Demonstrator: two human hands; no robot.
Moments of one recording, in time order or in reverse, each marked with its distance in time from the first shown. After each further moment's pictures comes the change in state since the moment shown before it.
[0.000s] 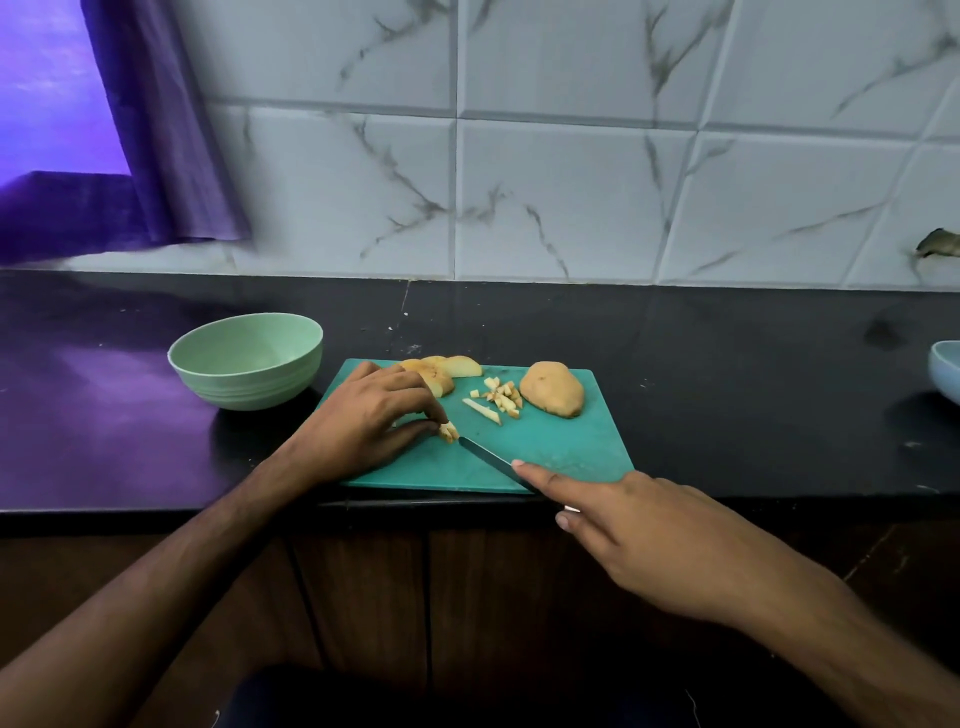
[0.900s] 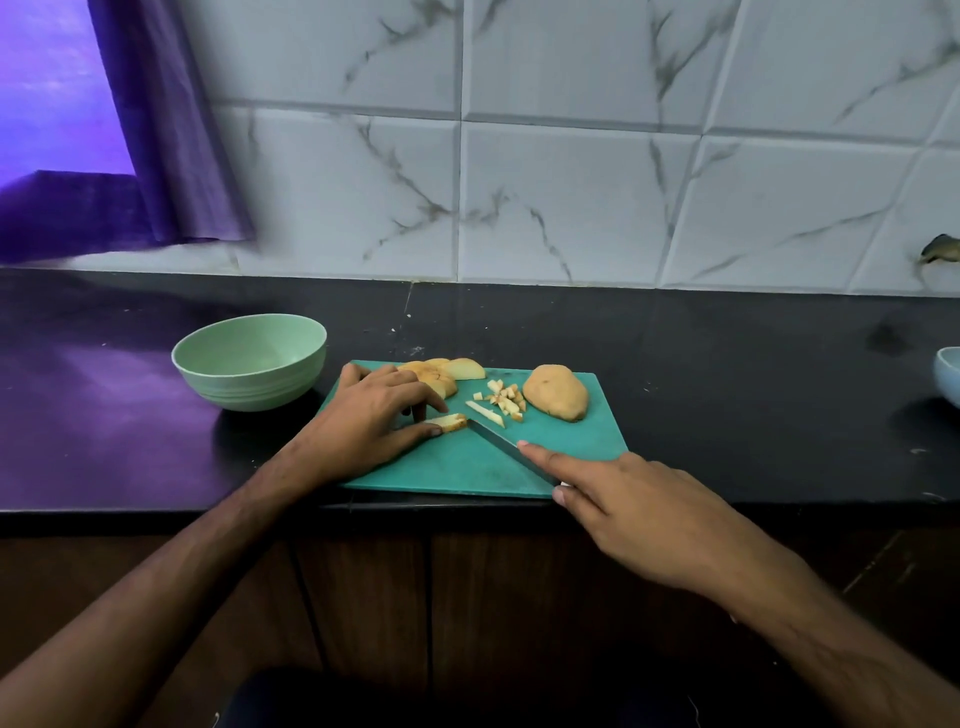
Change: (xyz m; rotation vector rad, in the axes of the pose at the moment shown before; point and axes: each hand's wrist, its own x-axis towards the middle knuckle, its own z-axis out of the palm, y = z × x) left_hand 0.002 -0.002 0.001 -0.011 -0.116 -0.228; right_hand 0.024 0.006 0.002 0.022 0.062 0.037
